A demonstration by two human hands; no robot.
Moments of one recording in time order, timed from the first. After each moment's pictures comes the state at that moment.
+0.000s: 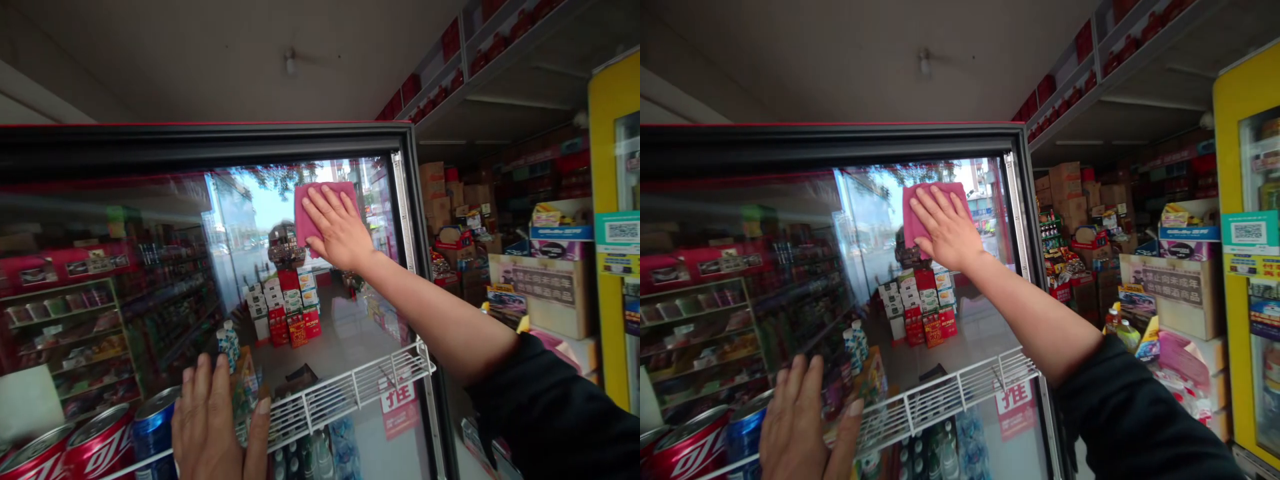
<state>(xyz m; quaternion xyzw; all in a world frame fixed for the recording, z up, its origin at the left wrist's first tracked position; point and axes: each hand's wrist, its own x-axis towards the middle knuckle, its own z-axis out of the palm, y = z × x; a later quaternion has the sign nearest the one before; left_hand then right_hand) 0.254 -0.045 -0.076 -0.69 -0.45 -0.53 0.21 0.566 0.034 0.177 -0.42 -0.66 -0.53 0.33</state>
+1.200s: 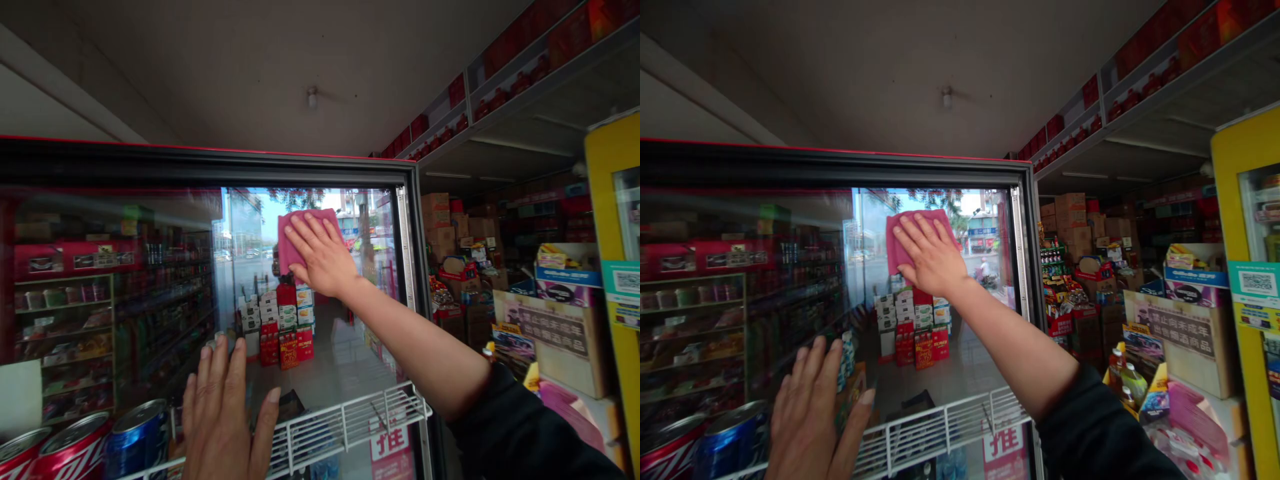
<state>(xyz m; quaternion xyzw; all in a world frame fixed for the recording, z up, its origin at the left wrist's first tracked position) 0.294 -0.032 -0.044 -0.67 -0.40 -0.56 0.27 0.531 0.031 0.183 -0.35 -0.71 -0.52 0.31</state>
